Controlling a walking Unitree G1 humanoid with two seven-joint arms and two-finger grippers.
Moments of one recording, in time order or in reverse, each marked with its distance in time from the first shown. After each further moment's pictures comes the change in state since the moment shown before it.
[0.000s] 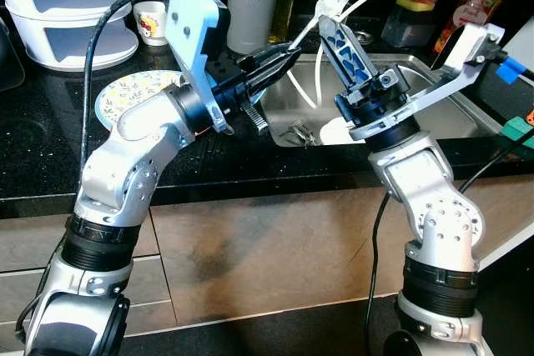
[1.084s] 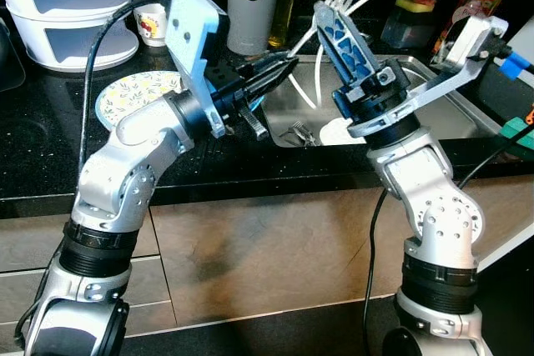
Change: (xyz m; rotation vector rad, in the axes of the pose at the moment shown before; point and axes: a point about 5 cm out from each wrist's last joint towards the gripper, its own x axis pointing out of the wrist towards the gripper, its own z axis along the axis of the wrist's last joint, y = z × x) left arm -0.004 0.002 0.000 -0.039 0.006 0.029; right arm 0.005 0.008 0.001 -0.007 -0.002 0.053
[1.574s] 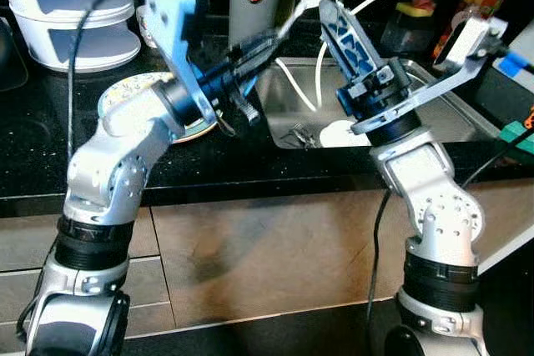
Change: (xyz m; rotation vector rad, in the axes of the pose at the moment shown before) left arm 0.000 0.010 0.023 0.042 -0.086 0.043; right arm -0.005 -0.015 0.001 -0.014 -0.004 -0.100
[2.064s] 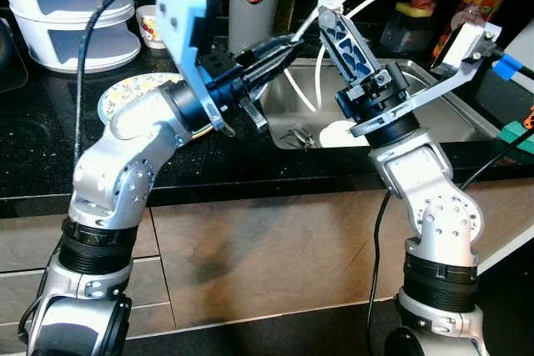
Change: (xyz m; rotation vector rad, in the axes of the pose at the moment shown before) left arm 0.003 -0.016 -0.012 -0.016 0.040 -0.084; right arm 0.000 0.000 0.000 -0.002 0.001 -0.004
